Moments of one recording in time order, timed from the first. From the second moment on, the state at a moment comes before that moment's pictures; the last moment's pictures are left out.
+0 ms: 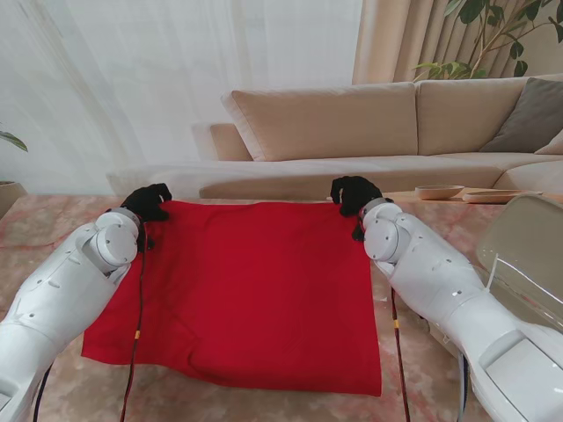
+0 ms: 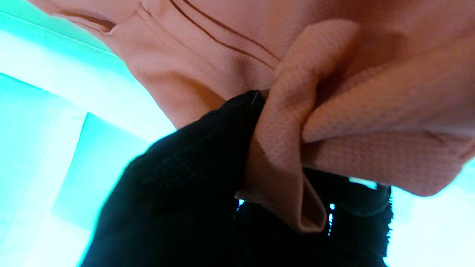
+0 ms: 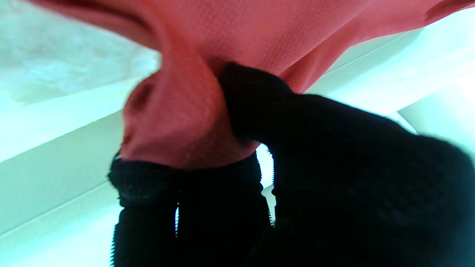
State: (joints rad) left arm 0.98 -1.15 -1.08 -0.89 0.48 0.04 0.04; right arm -0.83 -1.25 0.79 -0.76 -0.45 0.01 -0.18; left_hand 1.09 -0.63 0.78 -0.15 0.44 0.13 1.14 0.94 0.84 0.17 0.88 1.17 0.96 0.24 1.18 1.23 0.60 0.29 1.63 1.15; right_hand 0.93 -1.06 1.26 -0.18 0.74 -0.02 1.15 0.88 0.90 0.17 0.95 1.00 1.07 0.16 1.13 0.92 0.85 0.21 1.55 0.90
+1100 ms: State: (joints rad) left arm 1.37 -1.09 -1.43 -1.42 0.60 -0.07 -0.12; right arm -1.19 -1.15 1.11 -1.28 -0.72 -0.11 -0.24; left_hand 1.09 -0.64 0.78 -0.14 0.45 0.14 1.14 0.94 0.84 0.17 0.87 1.17 0.96 0.24 1.18 1.23 0.60 0.29 1.63 1.17; right_hand 0.93 -1.09 1.28 -0.18 0.77 -0.03 1.15 0.88 0.92 0.16 0.95 1.00 1.09 0.16 1.15 0.92 0.89 0.21 1.55 0.93
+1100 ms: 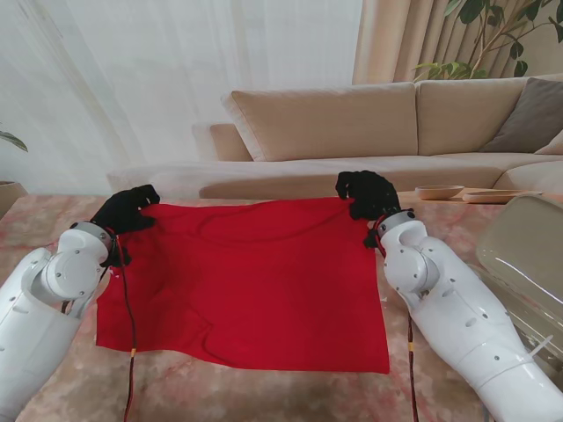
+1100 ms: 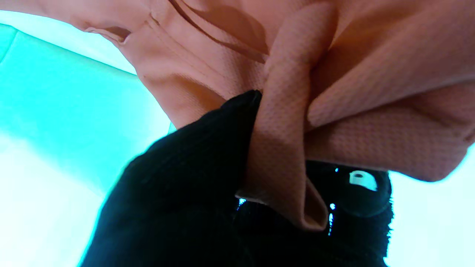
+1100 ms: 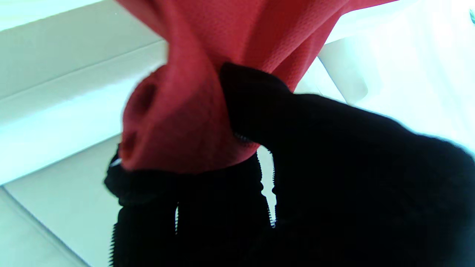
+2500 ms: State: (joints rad) left arm 1.74 -1.03 -1.65 -1.68 0.57 -0.20 -0.42; right arm -1.67 -1.09 1.31 -1.63 -0.89 -0.26 -0.19; left_hand 1.09 -0.64 0.78 -0.14 0.45 0.13 1.14 0.95 0.84 0.16 0.87 1.18 0.96 0.24 1.18 1.23 0.59 0.30 1.63 1.19; right_hand 0.93 -1.10 1.28 -0.18 0.77 -0.05 1.15 0.88 0.94 0.15 0.95 1.00 1.11 0.15 1.15 0.92 0.90 0.22 1.55 0.96
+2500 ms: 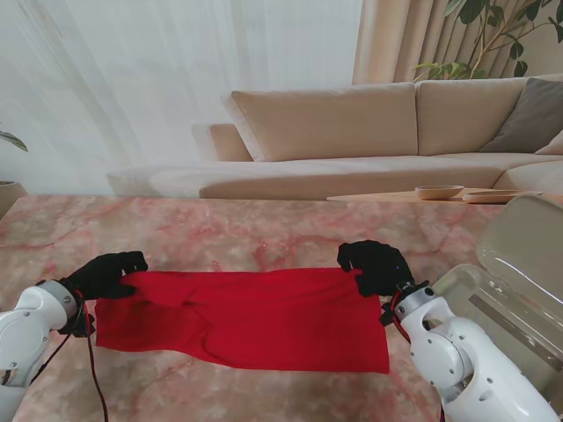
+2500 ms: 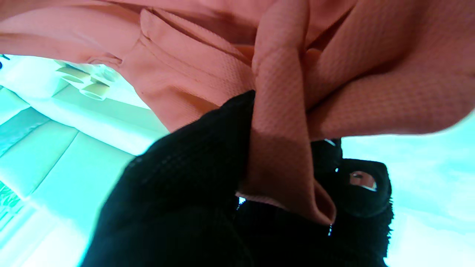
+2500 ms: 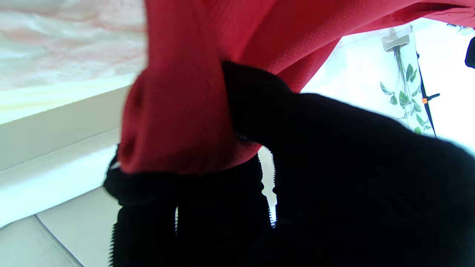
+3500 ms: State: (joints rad) left arm 1.84 -1.00 -1.66 -1.68 0.54 -0.14 -0.58; right arm -1.82 -1.07 1.34 -1.69 -0.85 -0.22 0.00; left_hand 1.09 -0.64 0.78 -0.14 0.45 0.11 1.14 0.96 0.84 0.14 0.85 1.19 0.96 0.24 1.18 1.24 0.55 0.30 1.63 1.19; right_hand 0.93 -1.11 1.28 -0.18 0.81 -0.06 1.14 0.89 0.96 0.15 0.94 1.01 1.11 0.15 1.15 0.92 0.90 0.22 1.55 0.96
